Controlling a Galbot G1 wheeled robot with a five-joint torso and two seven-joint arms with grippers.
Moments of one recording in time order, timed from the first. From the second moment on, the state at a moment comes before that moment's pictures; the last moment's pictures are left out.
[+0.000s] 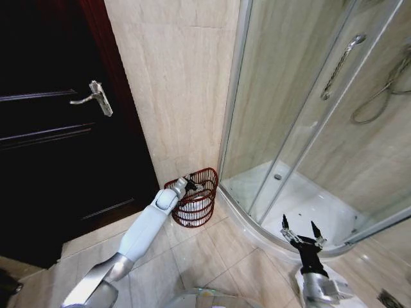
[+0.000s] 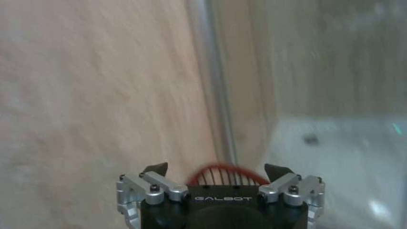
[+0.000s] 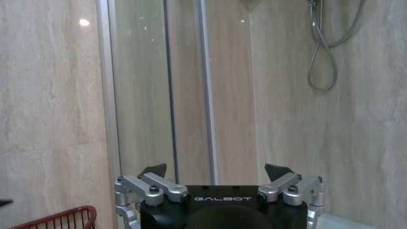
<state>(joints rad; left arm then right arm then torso) 0.77 -1.23 -0.09 -1.41 -0.17 0.13 0.18 -1.86 1.53 0.80 2.14 0.31 0.28 -0.04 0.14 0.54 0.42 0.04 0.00</state>
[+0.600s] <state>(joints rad) 1.35 -1.30 -0.51 -1.90 -0.19 -0.04 0.01 -1.89 1.55 0.78 2.28 0.28 0.22 -0.05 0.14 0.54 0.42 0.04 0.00</state>
